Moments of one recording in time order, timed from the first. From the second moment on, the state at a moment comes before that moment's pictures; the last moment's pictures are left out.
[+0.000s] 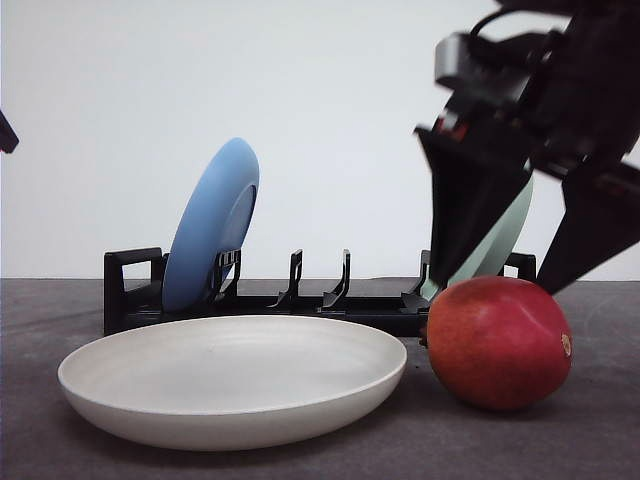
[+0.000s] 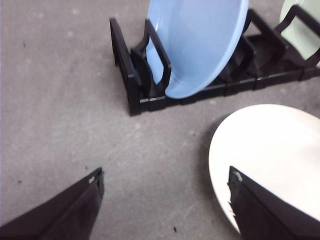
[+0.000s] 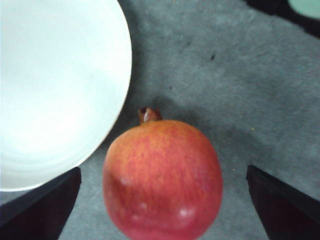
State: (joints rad) left_arx -0.31 0.59 0.53 -0.49 0.06 -0.04; right_arx 0.61 1.30 0.81 -0.56 -0.12 0.19
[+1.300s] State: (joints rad) left_arx -0.31 0.60 0.53 -0.48 0.06 -0.04; right_arx 0.81 1.47 0.99 -0.42 -0.23 0.15
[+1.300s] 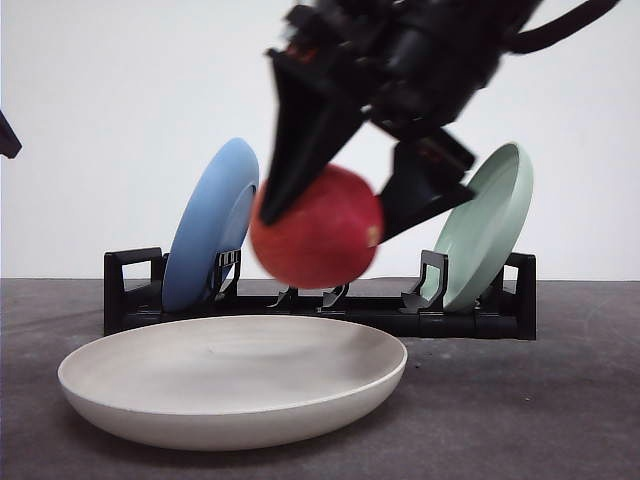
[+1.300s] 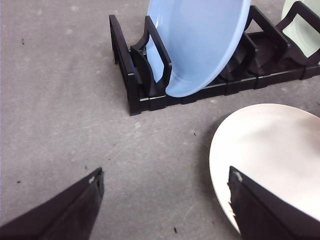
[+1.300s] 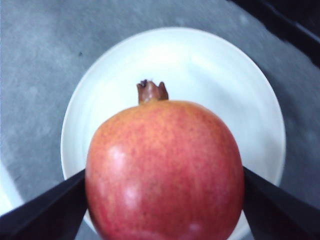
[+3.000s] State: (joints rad) left_arx -0.31 0.60 0.53 -0.48 0.06 -0.04; right_arx 0.80 1.40 0.90 -0.16 -0.17 0.10
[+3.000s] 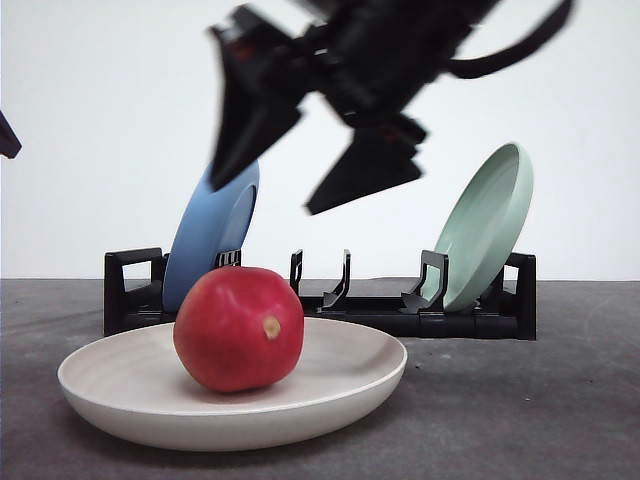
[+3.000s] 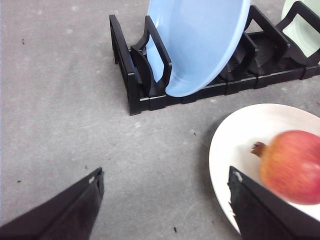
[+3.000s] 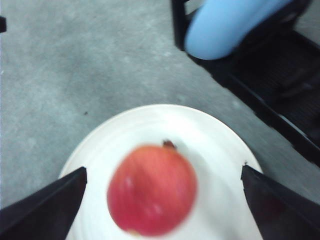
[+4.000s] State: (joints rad) left_arx -0.31 0.60 0.53 -0.48 0.06 -0.04; right_arx 0.33 0.80 0.49 -0.26 -0.13 0.13
